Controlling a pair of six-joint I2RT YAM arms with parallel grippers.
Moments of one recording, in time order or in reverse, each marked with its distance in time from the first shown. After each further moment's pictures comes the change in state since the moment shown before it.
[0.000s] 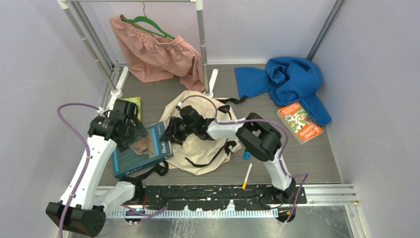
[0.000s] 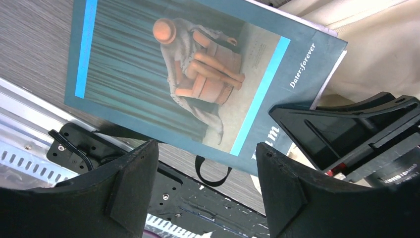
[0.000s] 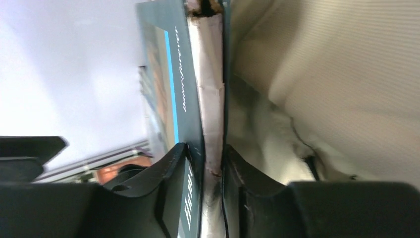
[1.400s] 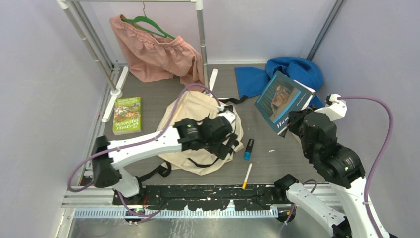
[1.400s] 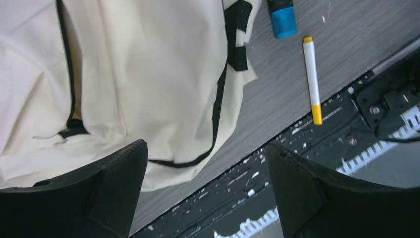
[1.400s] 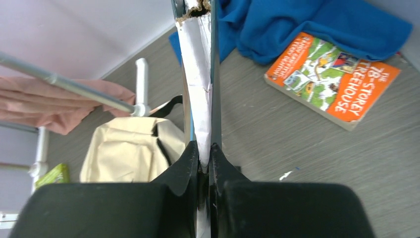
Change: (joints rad) left arm -0.983 0.539 0.338 0.378 0.020 0.333; right arm -0.435 -1.439 -0.091 -1.186 1.032 -0.317
